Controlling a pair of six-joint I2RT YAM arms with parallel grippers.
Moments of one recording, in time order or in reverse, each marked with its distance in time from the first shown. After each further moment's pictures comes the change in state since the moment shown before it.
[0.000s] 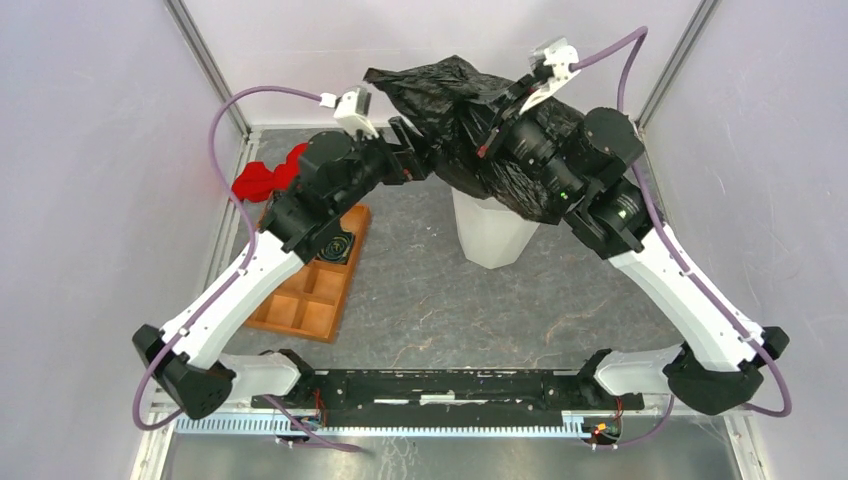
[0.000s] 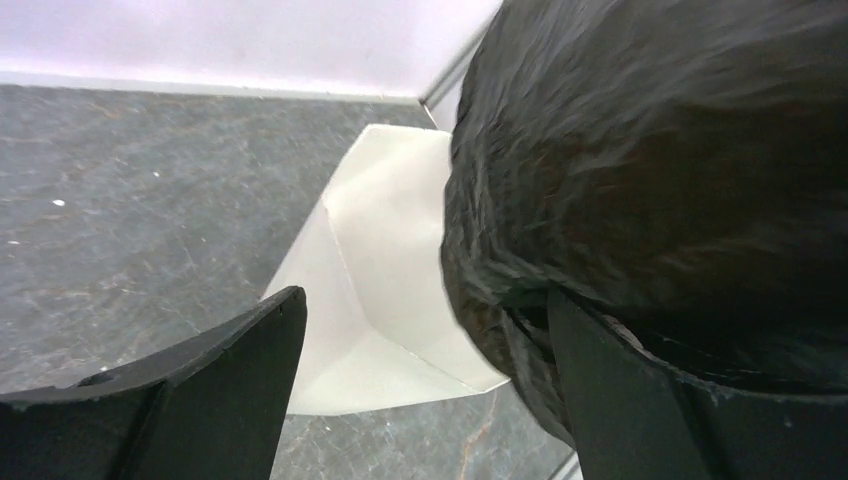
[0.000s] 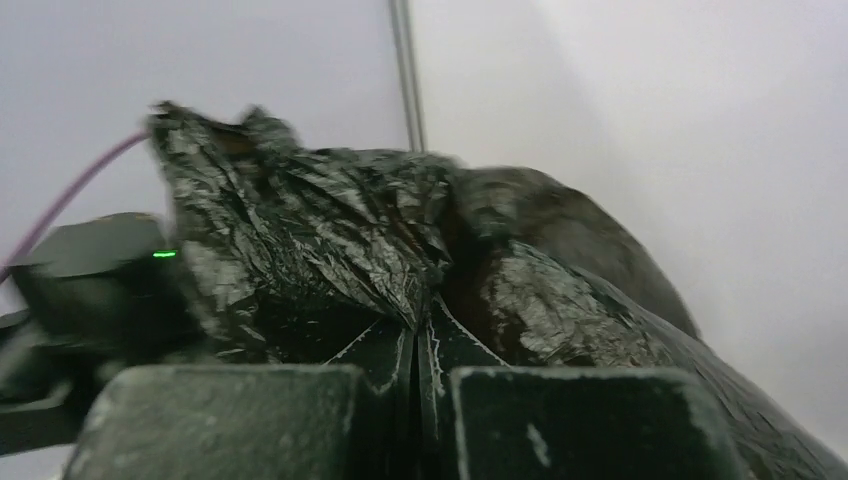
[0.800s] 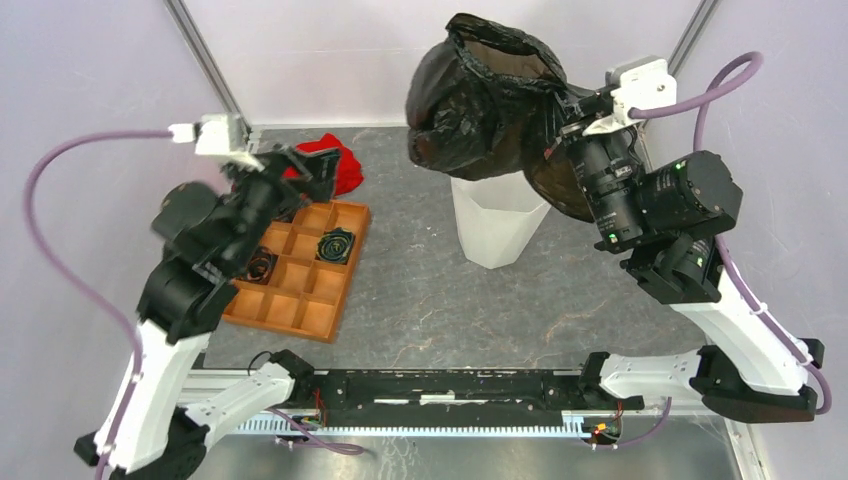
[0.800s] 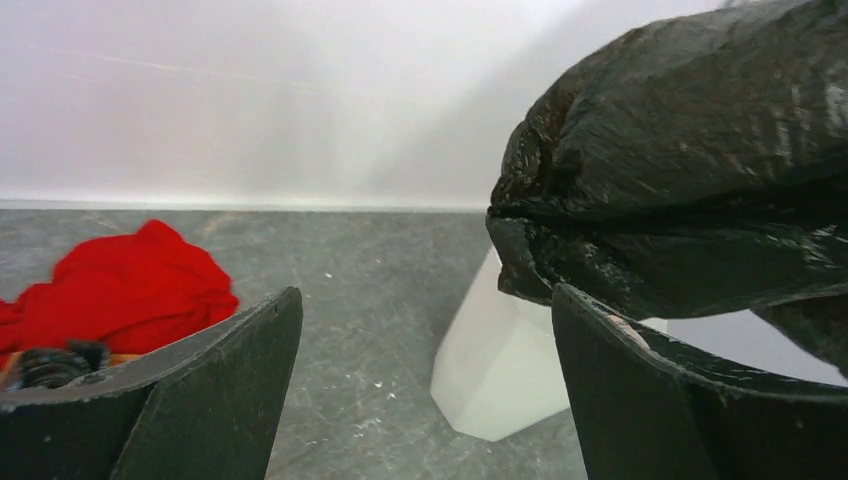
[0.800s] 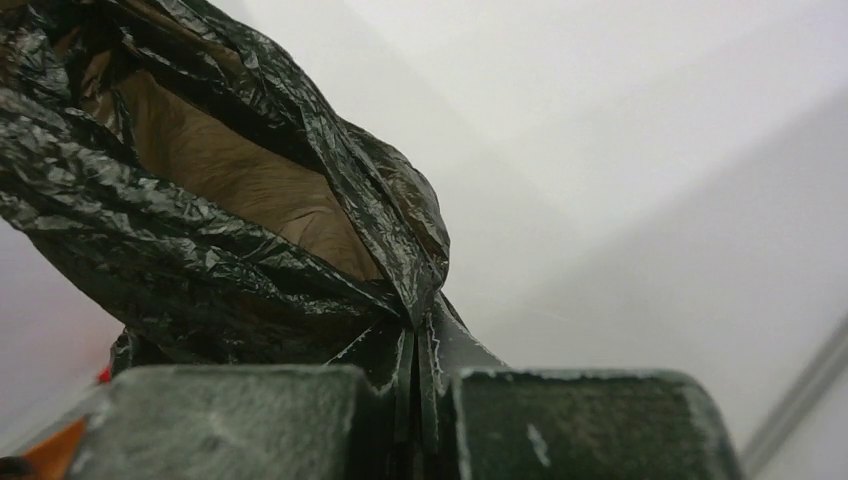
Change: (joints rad) left arm 0.106 -0.454 0.091 -0.368 -0.262 0.296; right arm 0.238 -0.127 0.069 -0.014 0.578 -0.459
